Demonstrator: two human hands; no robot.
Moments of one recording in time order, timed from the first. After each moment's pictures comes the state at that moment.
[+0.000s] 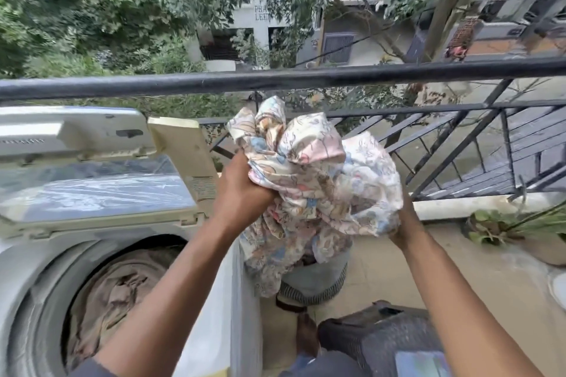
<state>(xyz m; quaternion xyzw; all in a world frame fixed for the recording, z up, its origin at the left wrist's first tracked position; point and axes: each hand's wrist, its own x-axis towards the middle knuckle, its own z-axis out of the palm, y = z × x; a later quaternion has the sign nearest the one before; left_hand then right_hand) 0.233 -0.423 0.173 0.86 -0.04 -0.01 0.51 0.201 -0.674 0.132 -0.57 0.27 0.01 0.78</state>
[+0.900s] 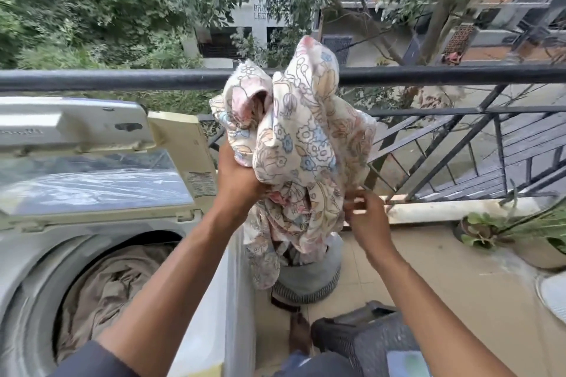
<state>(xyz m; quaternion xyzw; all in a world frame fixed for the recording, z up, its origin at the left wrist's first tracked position) 0.233 -0.434 0.188 0.71 -0.03 0.05 0.70 0.201 -0.665 0.058 -0.82 0.22 -0.03 0.53</state>
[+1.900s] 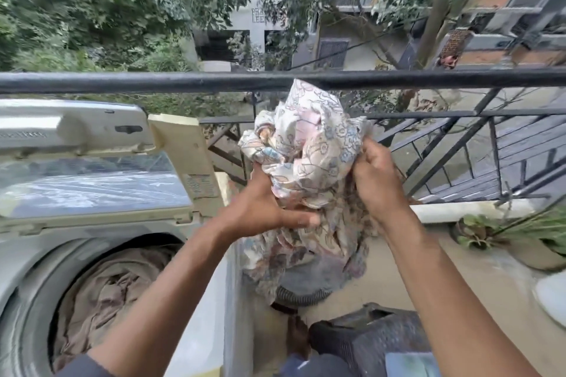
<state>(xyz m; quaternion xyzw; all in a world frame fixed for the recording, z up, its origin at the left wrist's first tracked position) 0.234 -0.428 0.152 0.81 -0.13 -0.22 0.52 0.217 -0.637 0.186 -0.77 0.10 -0.06 0.62</state>
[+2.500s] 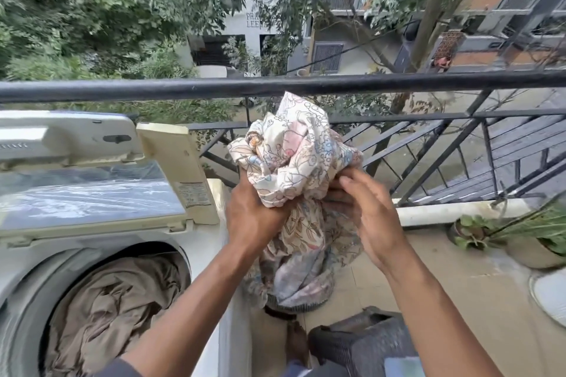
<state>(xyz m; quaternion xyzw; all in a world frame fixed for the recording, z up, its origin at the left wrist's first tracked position) 0.221 -0.459 0.137 0.87 0.02 0.07 0.49 0.184 -0.646 0.163 -0.67 0.07 -0.01 0.74</state>
